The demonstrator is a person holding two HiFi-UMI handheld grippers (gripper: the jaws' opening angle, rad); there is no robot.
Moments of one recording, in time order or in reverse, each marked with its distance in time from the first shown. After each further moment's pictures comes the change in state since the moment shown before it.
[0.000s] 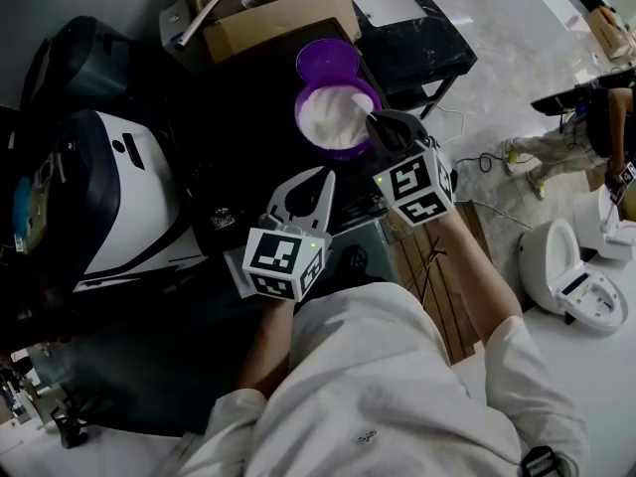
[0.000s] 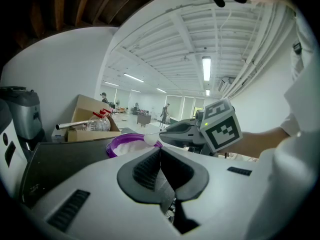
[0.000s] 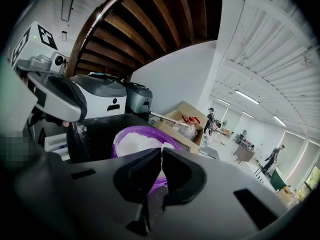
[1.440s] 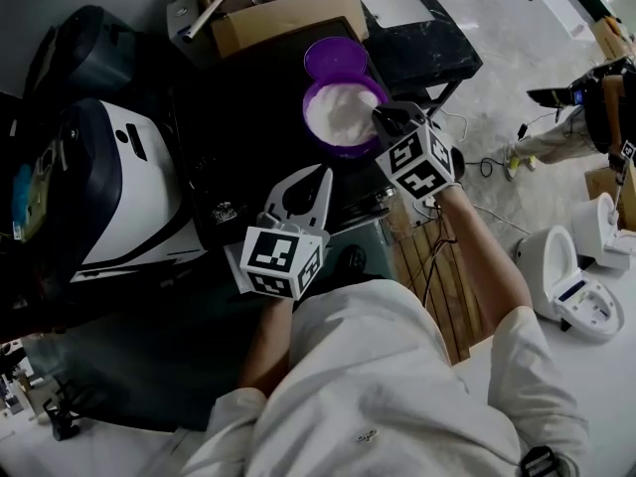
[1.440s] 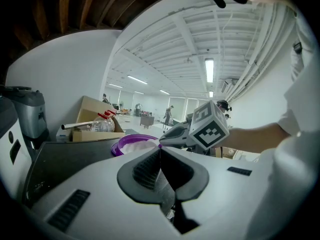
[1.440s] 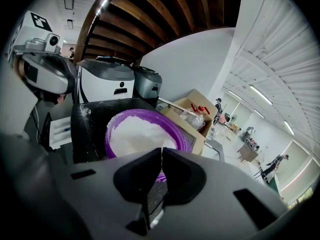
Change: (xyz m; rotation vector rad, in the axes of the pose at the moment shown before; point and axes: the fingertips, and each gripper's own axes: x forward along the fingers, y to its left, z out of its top) left arm -0.012 0.010 0.001 -0.015 -0.020 0.038; right arm 0.029 -0.001 -0.025 -0.104 0.174 0.096
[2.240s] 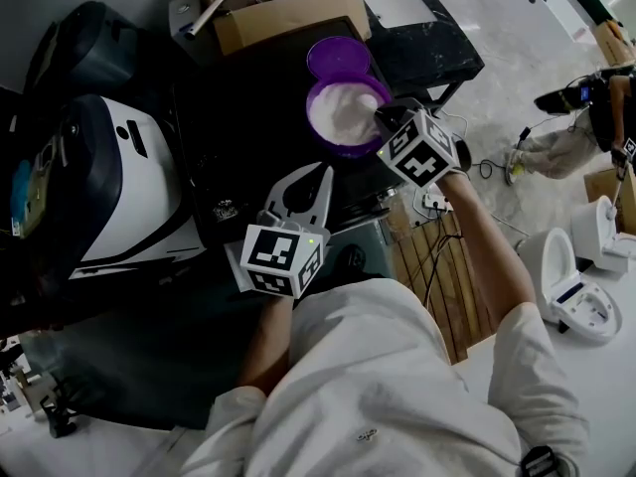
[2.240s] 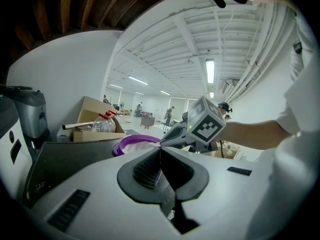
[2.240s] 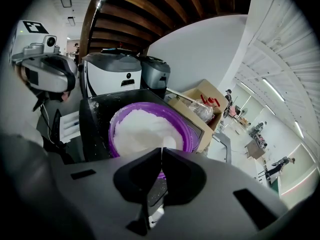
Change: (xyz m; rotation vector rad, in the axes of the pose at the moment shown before) left arm -0.001 0.004 0.002 -0.003 -0.009 0.006; right arm 0.006 0.005 -0.006 -0.037 0.133 0.108
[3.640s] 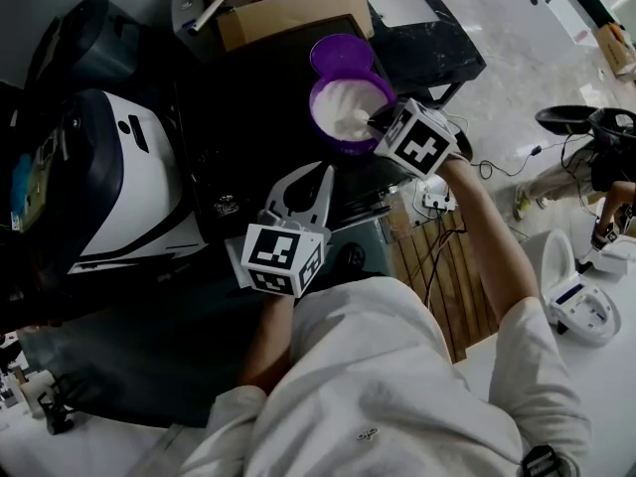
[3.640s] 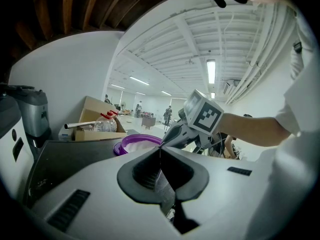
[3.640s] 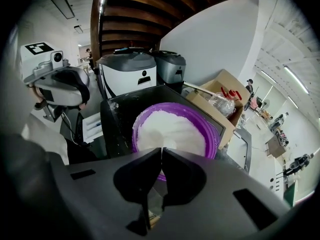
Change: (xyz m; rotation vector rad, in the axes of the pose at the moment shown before) left arm -0.007 0.000 -0.003 -0.009 -0.004 0.012; right arm -0.005 0.035 0.009 -0.019 0.084 0.231
